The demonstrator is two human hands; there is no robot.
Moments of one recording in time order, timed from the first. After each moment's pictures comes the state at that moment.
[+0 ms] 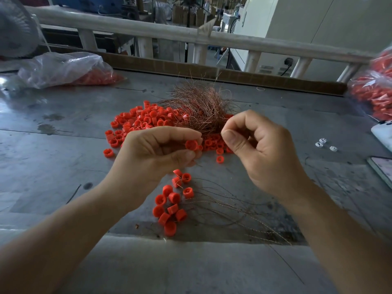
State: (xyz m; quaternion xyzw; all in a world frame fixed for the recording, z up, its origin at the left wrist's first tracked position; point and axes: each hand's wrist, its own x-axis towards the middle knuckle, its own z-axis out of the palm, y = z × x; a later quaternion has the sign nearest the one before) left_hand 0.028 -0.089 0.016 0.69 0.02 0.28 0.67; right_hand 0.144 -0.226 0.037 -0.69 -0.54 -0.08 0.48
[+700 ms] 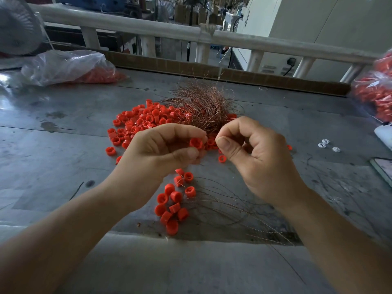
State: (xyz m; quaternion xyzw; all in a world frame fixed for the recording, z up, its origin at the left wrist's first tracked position) left_hand 0.028 -0.087 0.014 0.66 0.02 0.24 0.72; right_hand 0.136 -0.222 0.033 -0.68 -0.55 -0.02 0.49
